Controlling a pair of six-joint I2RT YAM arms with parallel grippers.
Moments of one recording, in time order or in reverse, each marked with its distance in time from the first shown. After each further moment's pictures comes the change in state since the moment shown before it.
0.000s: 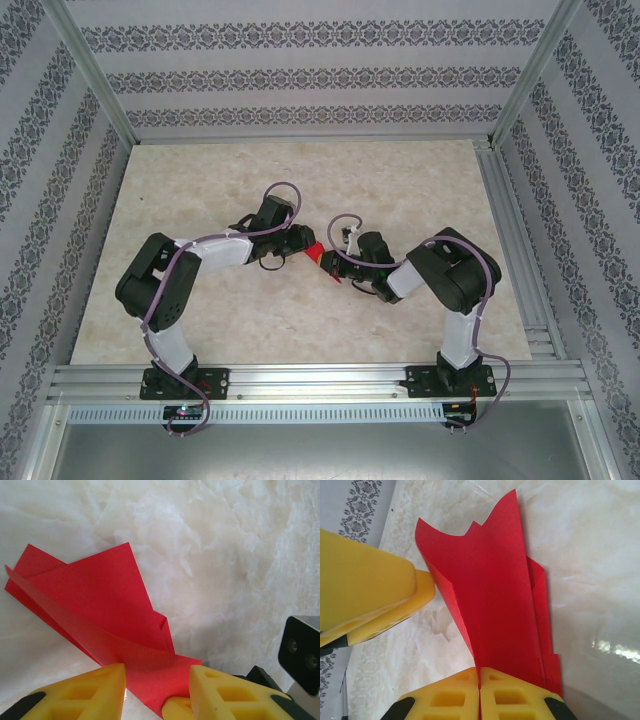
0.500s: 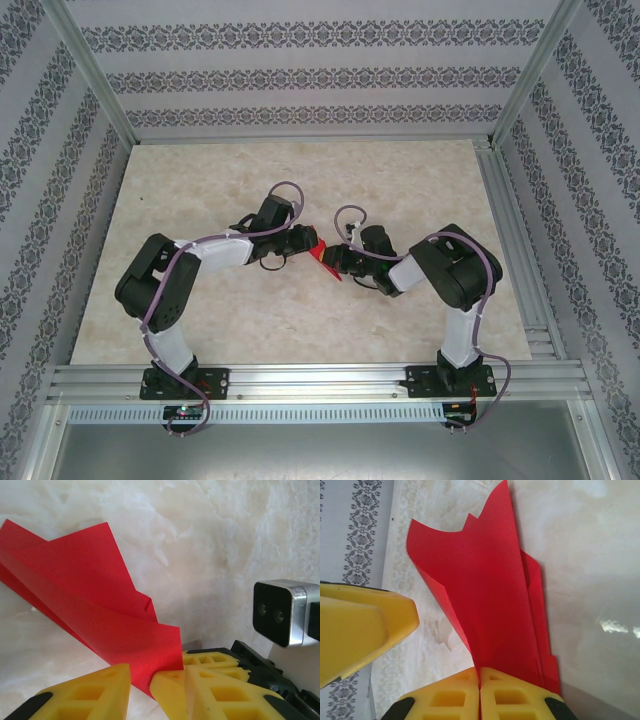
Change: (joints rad) left arm -0.008 0.005 0.000 0.024 0.057 0.042; right arm -0.050 0.014 0.042 -0.048 -0.085 0.105
